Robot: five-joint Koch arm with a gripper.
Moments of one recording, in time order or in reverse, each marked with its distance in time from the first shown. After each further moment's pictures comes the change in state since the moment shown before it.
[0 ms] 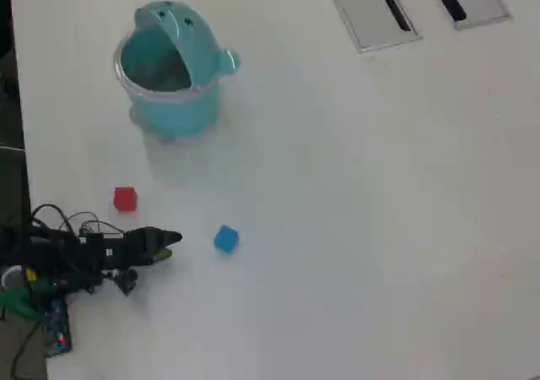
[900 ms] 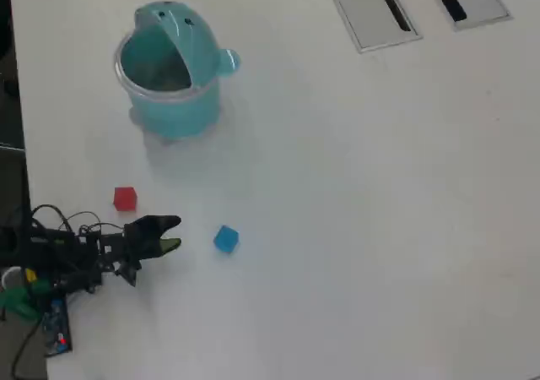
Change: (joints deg) arm -1.4 0.0 -0.4 -16.5 -14.1
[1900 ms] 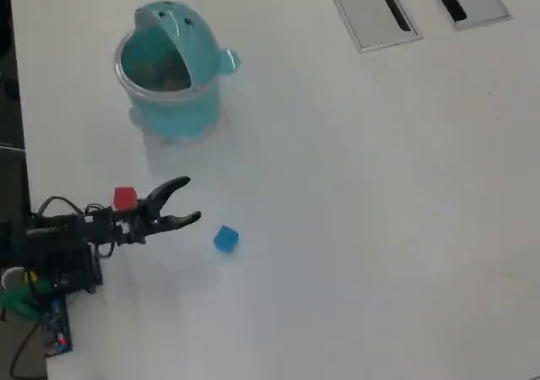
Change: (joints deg) arm -0.9 0.1 -32.8 20.0 -32.4
